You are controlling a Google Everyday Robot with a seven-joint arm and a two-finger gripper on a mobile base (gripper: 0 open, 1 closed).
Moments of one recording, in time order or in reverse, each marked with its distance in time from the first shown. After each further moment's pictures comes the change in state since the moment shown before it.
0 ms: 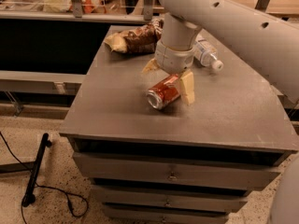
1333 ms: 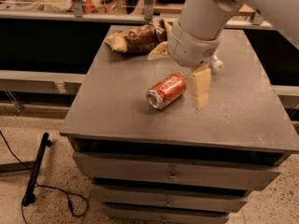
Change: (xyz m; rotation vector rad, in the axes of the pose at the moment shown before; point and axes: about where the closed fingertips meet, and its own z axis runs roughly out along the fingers) arm -0.042 0.049 -0.074 0.147 -0.001 0.208
